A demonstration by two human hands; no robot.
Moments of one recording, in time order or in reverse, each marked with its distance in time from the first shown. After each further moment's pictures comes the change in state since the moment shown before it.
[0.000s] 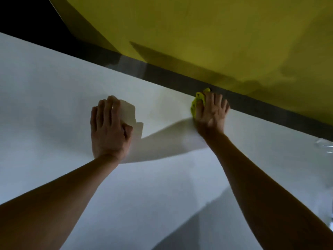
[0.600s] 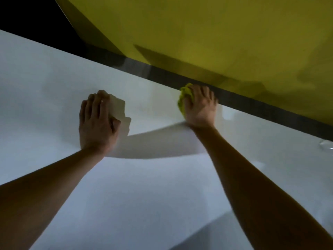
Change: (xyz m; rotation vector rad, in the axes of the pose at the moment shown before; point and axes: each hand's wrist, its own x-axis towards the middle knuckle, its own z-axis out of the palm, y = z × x) left_hand -0.003 0.008 -0.008 0.029 0.004 0.016; right_hand 0.007 0.012 0.007 0.156 -0.022 -0.125
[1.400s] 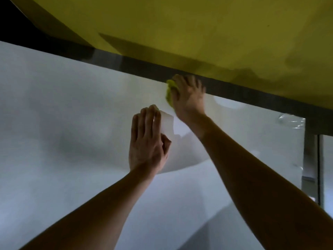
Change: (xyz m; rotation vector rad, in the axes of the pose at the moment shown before) left_hand -0.084 0.249 0.053 -0.030 -0.137 0.205; right_hand -0.018 0.095 -0.056 0.005 -0.130 0.025
